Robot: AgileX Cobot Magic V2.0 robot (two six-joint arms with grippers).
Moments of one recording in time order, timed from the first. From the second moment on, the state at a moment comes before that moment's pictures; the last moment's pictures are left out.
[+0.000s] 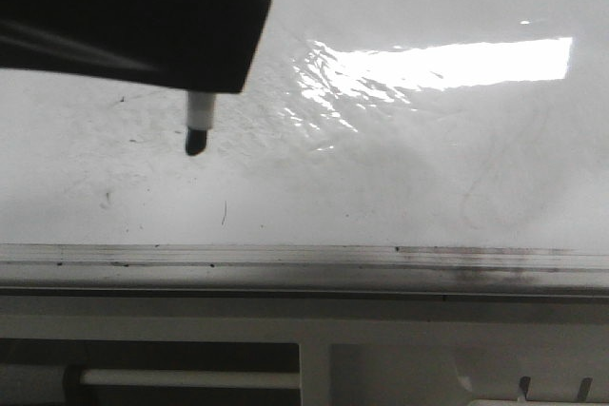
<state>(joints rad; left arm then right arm) -0.74 1.03 -0.60 -1.46 0.74 1.60 0.81 1.05 -0.84 0.89 0.51 -1.09</state>
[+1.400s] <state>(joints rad) -0.54 0.64 -0.50 -1.46 0.51 1.42 0.64 0.95 -0.59 0.29 -0.30 -0.61</state>
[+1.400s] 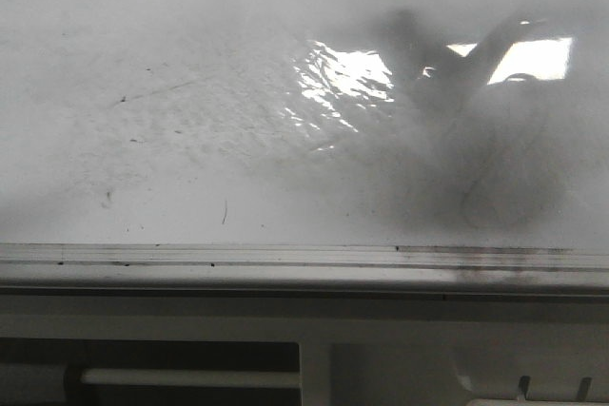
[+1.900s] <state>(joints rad) -0.54 0.64 -0.50 -1.46 0.55 1.42 0.60 1.08 -0.59 0.32 -0.29 -0.61</state>
